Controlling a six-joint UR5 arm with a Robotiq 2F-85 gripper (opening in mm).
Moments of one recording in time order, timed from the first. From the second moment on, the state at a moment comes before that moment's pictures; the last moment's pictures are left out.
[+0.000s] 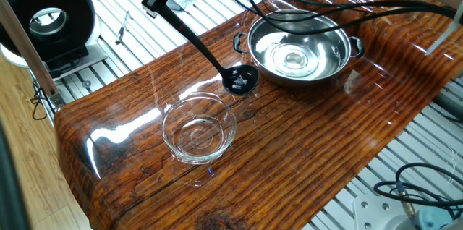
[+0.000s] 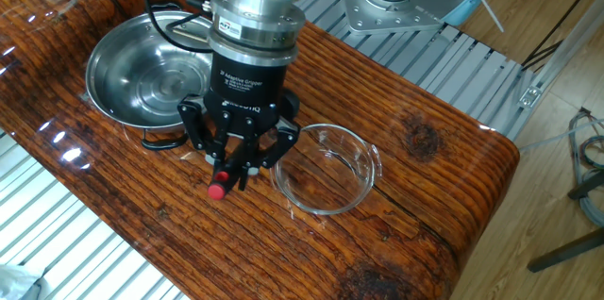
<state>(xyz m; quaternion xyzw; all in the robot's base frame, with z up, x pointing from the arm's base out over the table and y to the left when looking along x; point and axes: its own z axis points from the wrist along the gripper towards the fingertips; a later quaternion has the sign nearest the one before) 0.654 0.139 0.257 -0.22 0.94 0.02 0.26</state>
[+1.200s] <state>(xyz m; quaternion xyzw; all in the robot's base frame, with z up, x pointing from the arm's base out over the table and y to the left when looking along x) 0.649 0.151 0.254 -0.24 0.94 0.02 0.25</state>
